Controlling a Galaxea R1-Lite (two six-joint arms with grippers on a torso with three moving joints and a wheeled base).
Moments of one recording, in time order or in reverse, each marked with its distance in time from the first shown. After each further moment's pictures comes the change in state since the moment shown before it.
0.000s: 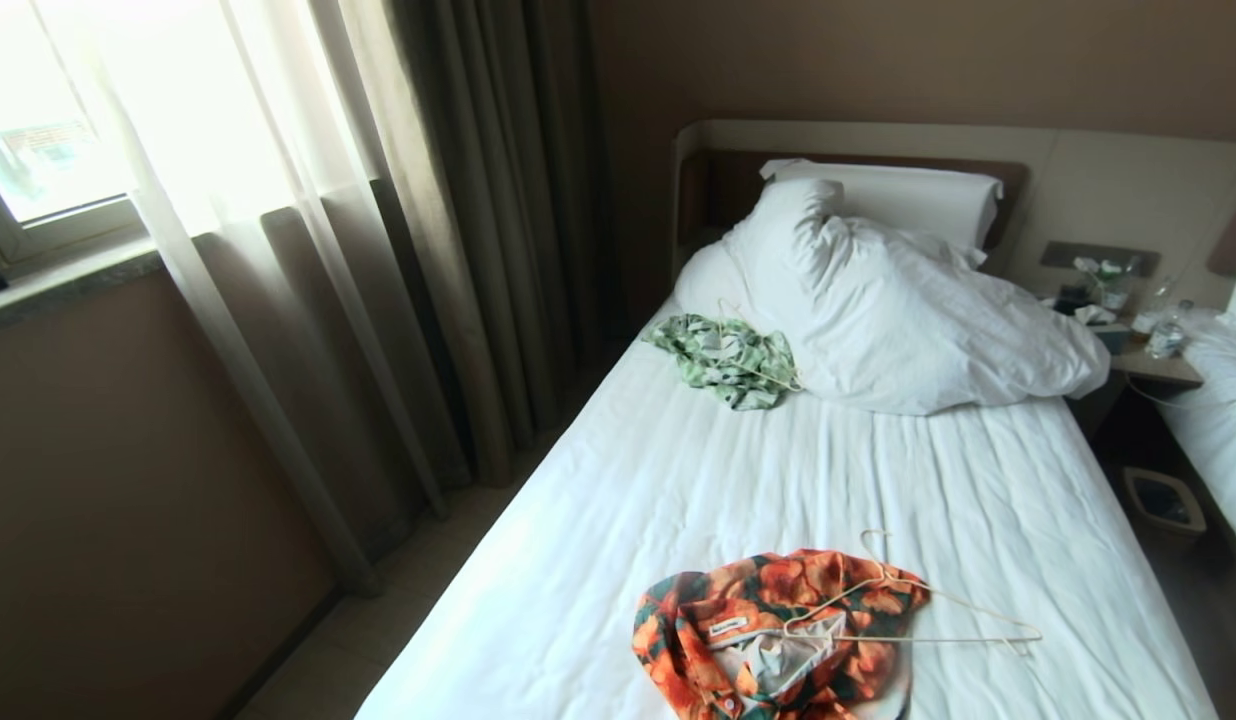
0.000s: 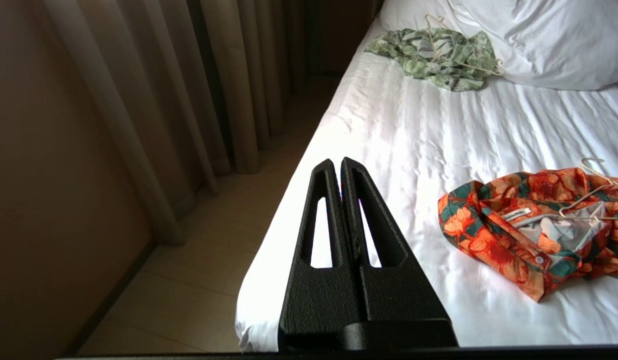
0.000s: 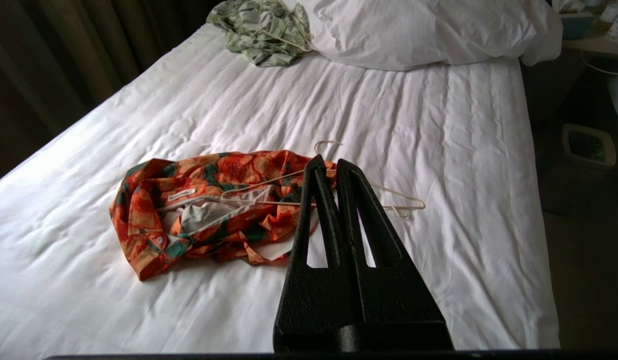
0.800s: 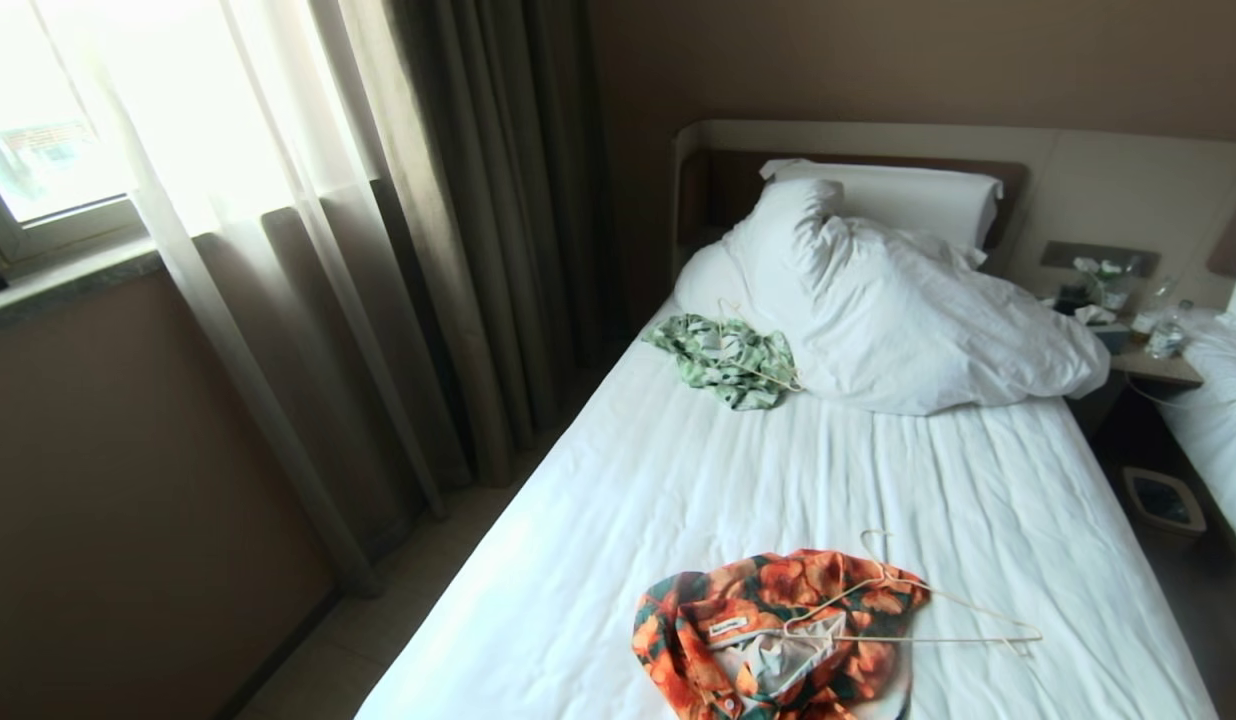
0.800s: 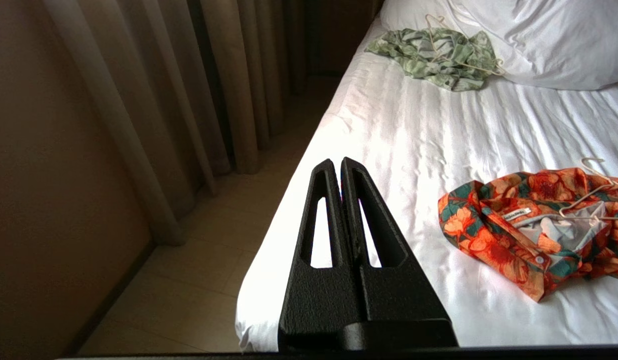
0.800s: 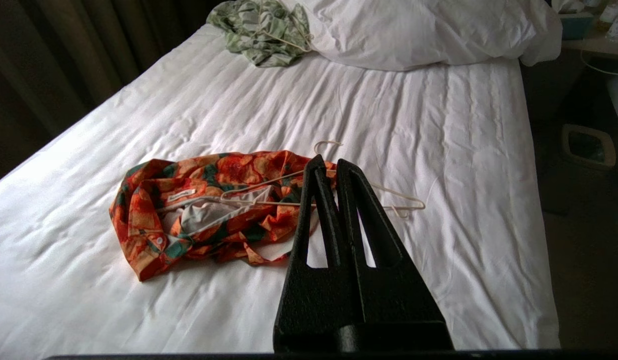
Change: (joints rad) left arm 0.000 0.000 0.000 0.000 0.000 0.000; right arm 0.000 0.000 0.001 -0.001 0.000 0.000
